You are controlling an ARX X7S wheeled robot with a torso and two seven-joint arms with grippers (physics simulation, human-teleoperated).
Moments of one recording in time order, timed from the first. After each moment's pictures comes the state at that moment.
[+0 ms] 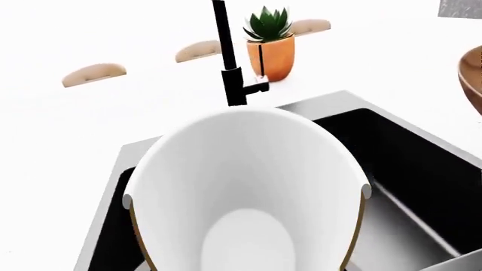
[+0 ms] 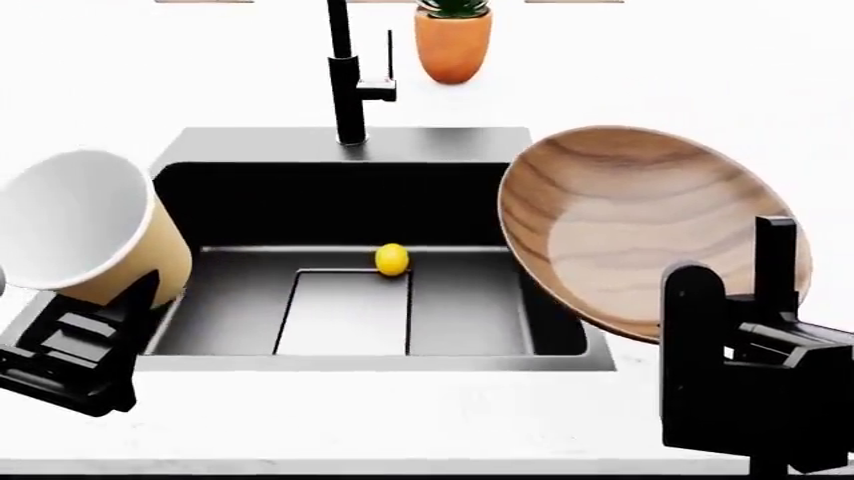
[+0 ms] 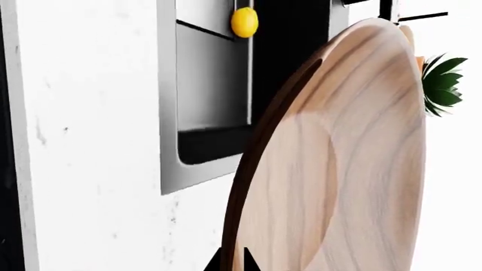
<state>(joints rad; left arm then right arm) -0.42 -1.10 -0.58 0.74 -1.96 -1.26 -0.69 1.59 1.32 -1.32 -1.04 0.24 1.13 -0.67</state>
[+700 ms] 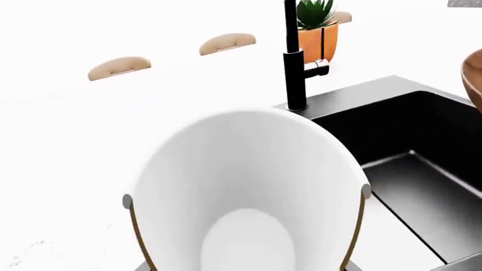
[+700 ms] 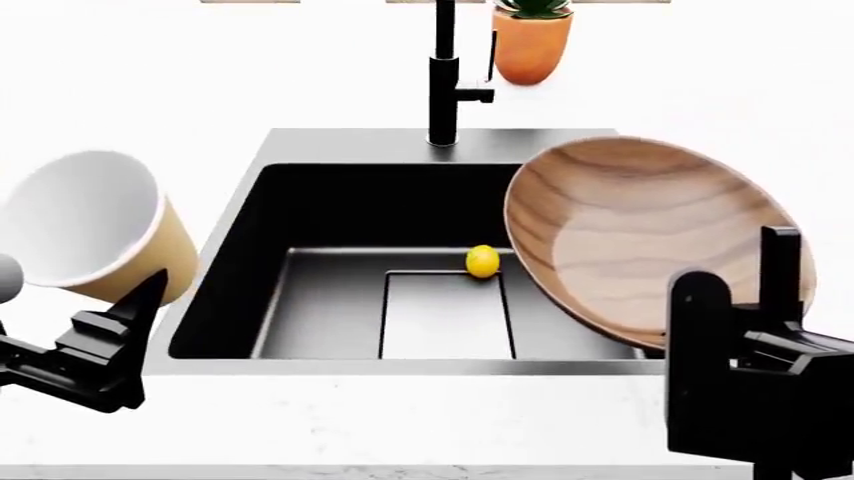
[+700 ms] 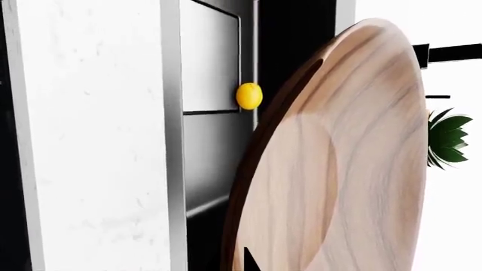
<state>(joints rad) -0.44 -1.10 -0.52 0.74 -1.93 -1.24 -0.68 1.64 1.34 -1.38 -1.04 0.31 1.11 -0.62</state>
